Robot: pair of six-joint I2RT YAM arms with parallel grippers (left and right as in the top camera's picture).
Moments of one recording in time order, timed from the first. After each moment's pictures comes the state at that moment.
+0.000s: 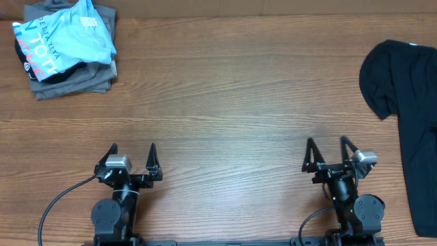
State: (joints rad) left arm 0.02 0.02 0.01 -0.07 0.07 -0.15; right arm 0.03 0.01 0.02 -0.01 -0.14 0.33
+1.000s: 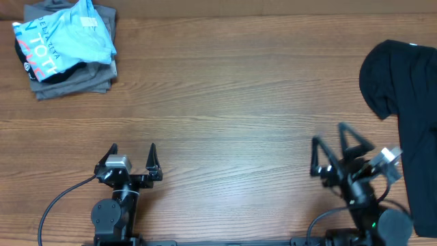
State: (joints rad) left arm 0.02 0.01 0.01 -0.07 0.07 -0.15; right arm 0.03 0.17 0.28 0.17 -0.33 0.60
